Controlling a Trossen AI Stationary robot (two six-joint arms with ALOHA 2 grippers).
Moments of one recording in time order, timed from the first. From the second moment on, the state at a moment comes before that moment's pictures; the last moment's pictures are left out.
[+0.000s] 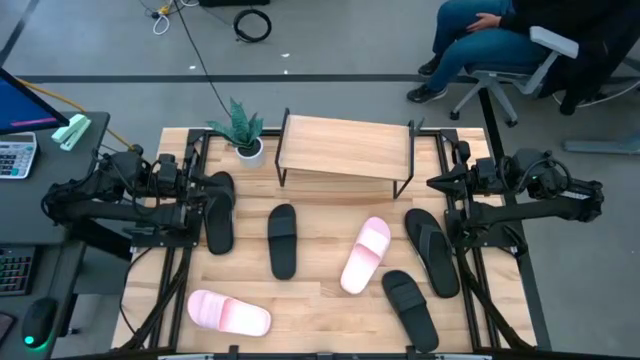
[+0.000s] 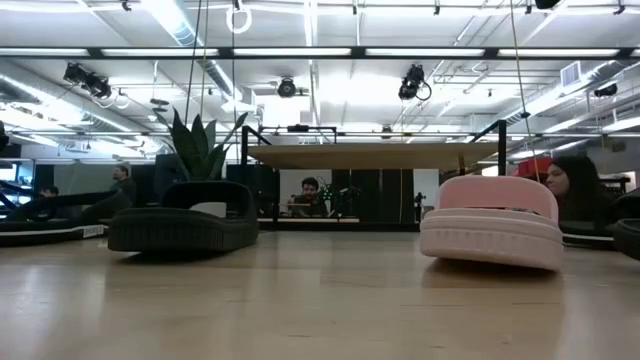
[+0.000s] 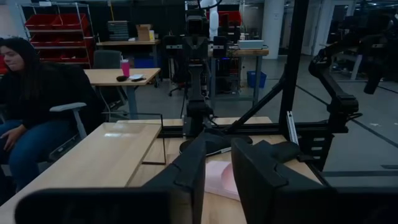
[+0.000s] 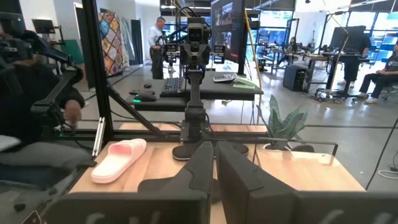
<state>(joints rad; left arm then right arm) 0.00 0.39 0.79 -0.39 0.00 0.00 0.00 0.39 0.78 -0.40 0.00 0.00</state>
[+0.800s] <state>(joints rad) 0.00 0.39 0.79 -0.39 0.00 0.00 0.00 0.39 0.78 -0.40 0.00 0.00</state>
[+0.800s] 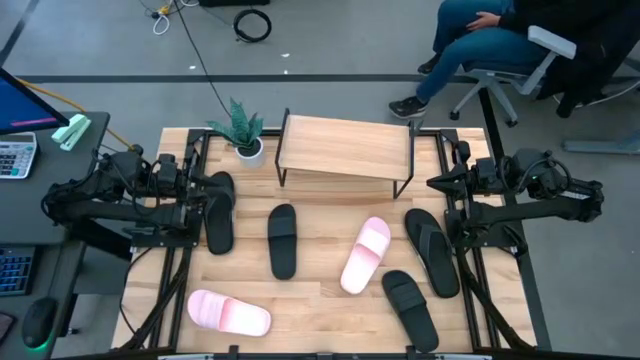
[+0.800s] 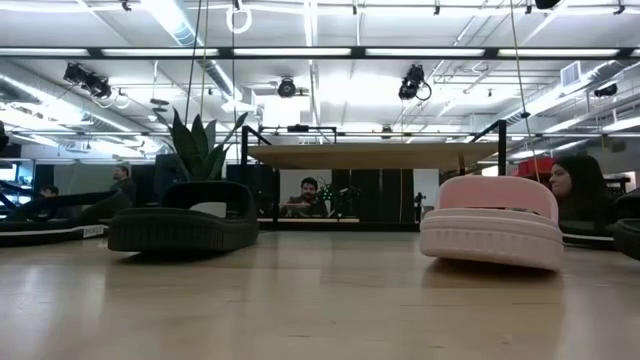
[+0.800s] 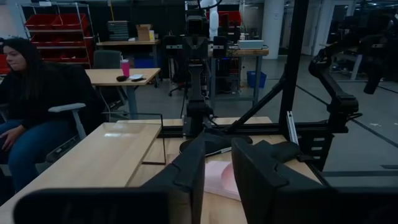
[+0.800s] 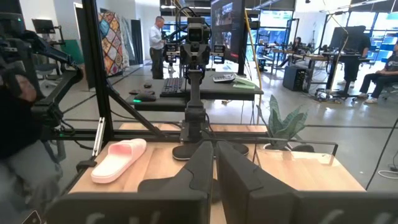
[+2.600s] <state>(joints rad) 0.00 0.68 0.79 -0.38 0.00 0.06 0.00 0.39 0.78 -0.40 0.00 0.00</state>
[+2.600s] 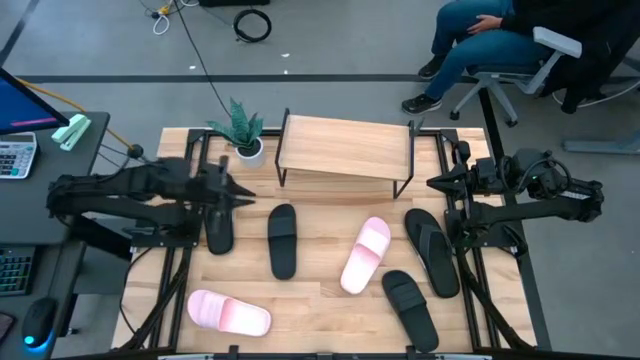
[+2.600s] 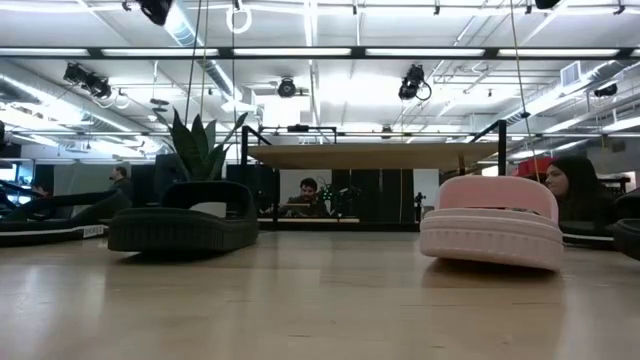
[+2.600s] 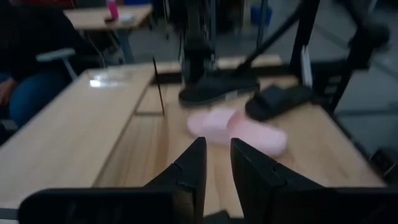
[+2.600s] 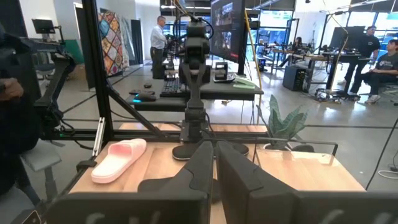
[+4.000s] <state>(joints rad) -0.16 1.39 0.79 -0.42 0.00 0.04 0.00 0.81 0.78 -0.06 0.01 0.10</state>
